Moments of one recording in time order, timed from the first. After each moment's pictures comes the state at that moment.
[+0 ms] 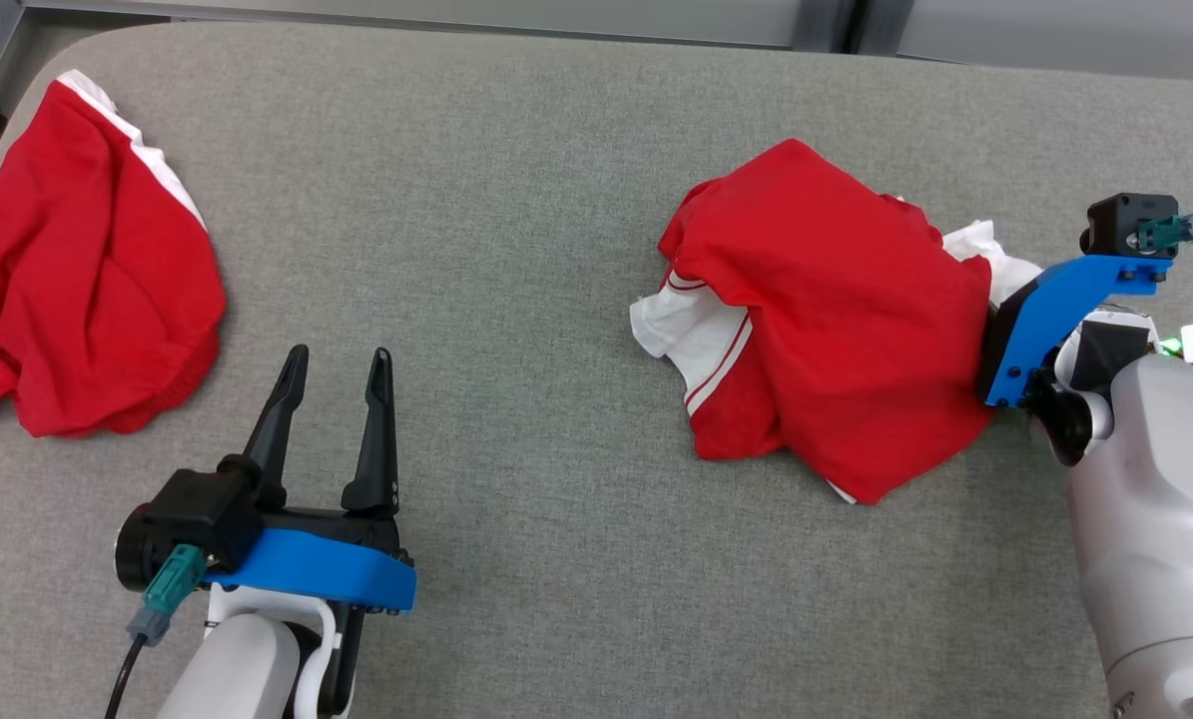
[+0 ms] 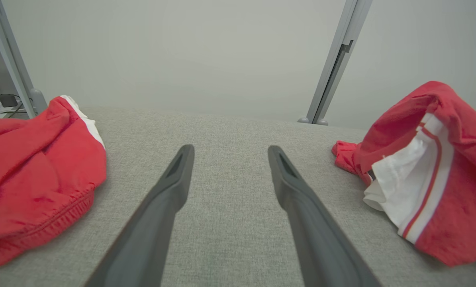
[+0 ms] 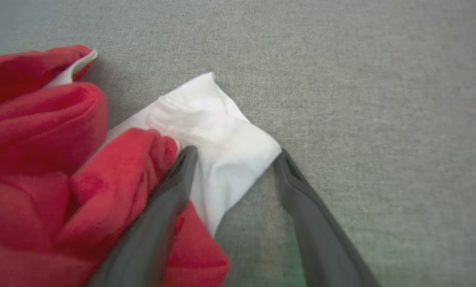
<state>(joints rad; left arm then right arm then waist) -0.23 0.25 -0.34 0.16 -0.46 0.04 -0.25 -0.82 -0.10 -0.28 0.93 -0.05 0.13 0.32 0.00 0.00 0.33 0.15</state>
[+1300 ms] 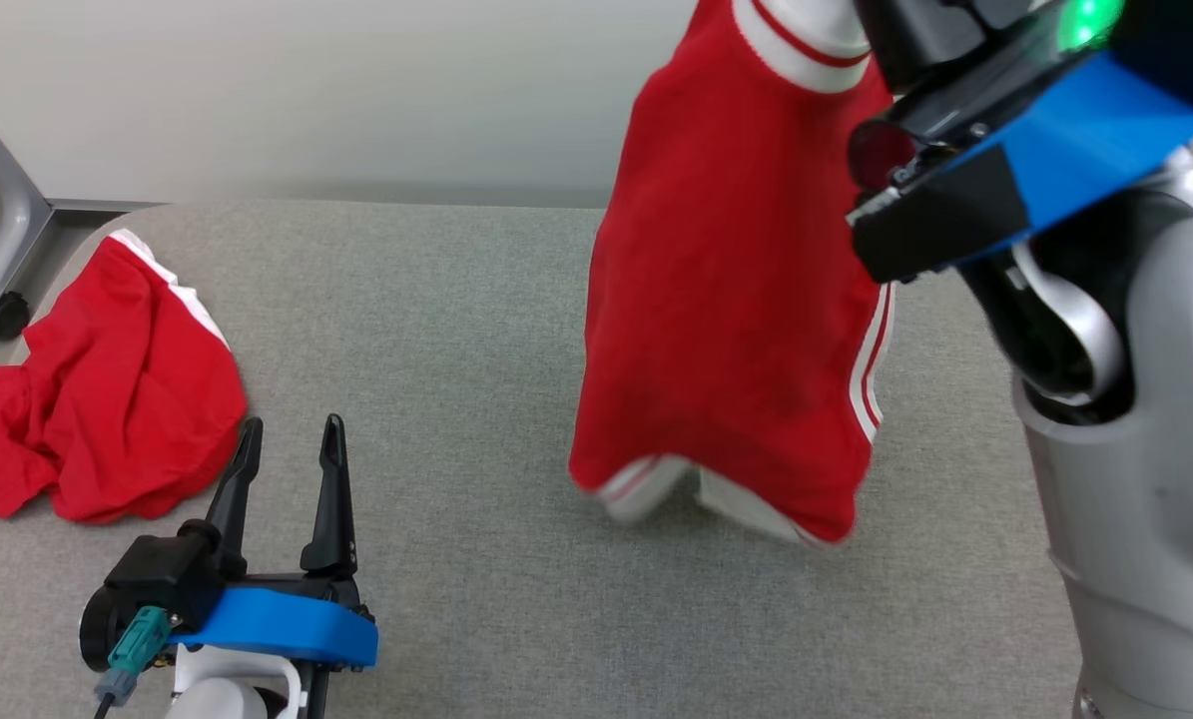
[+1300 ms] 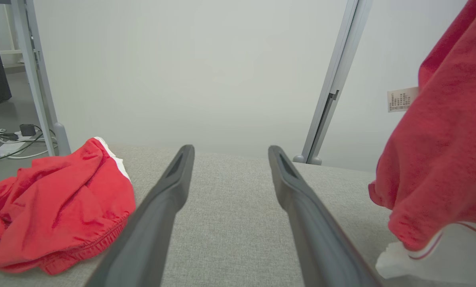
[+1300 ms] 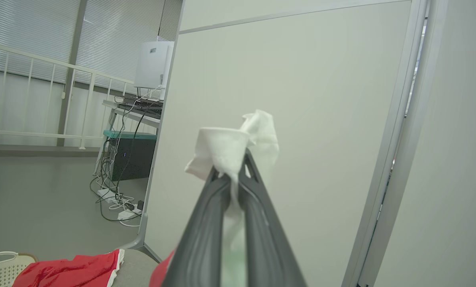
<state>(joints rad) -0.12 0.28 -0.30 0.16 -0.49 0.07 -0.26 -0.86 -0.11 0.26 -0.10 0.29 0.13 0.30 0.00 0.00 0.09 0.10</state>
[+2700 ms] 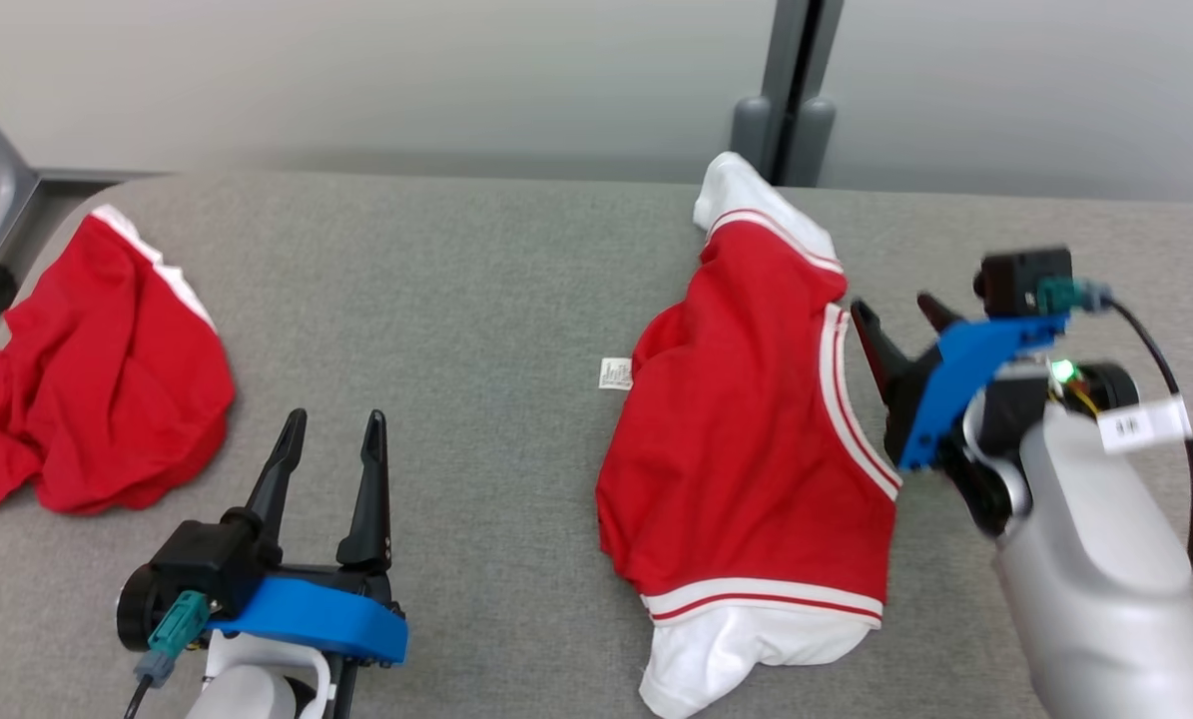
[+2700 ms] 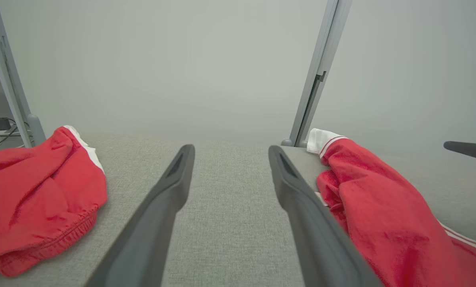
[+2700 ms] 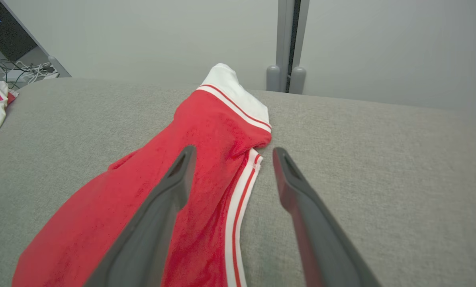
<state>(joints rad) -0.16 0.26 -0.35 0.20 -0.48 0.05 -0.26 -0.68 -0.10 0.07 0.74 0.23 0.13 0.19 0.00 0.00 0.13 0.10</state>
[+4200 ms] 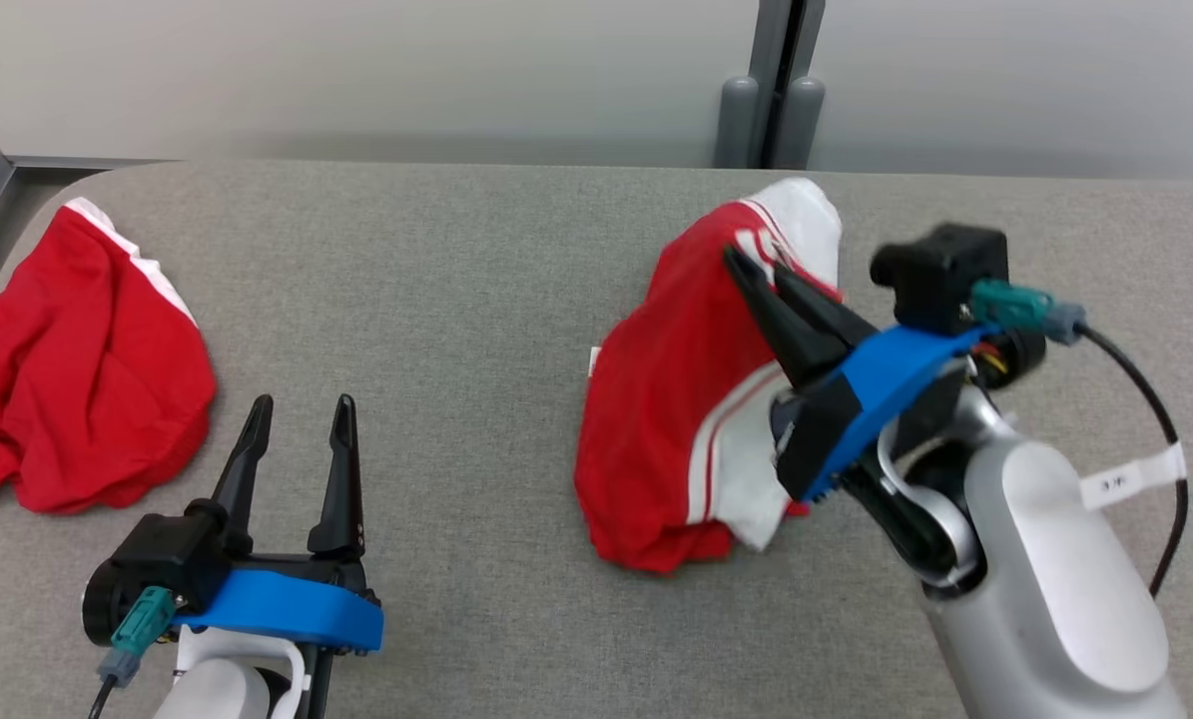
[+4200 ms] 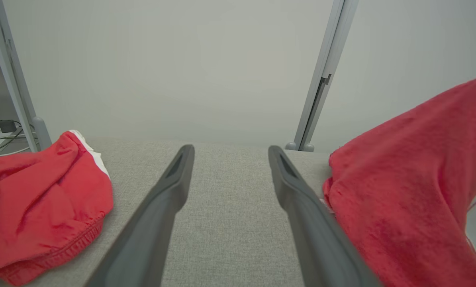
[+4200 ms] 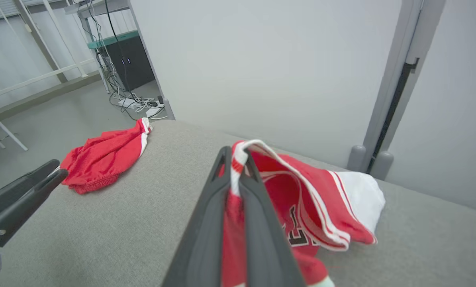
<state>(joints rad) -0.15 0.30 -0.34 0.14 -0.50 0.09 -0.25 -0.49 -0.05 0.25 0.05 0.32 0.13 0.35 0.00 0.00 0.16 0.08</state>
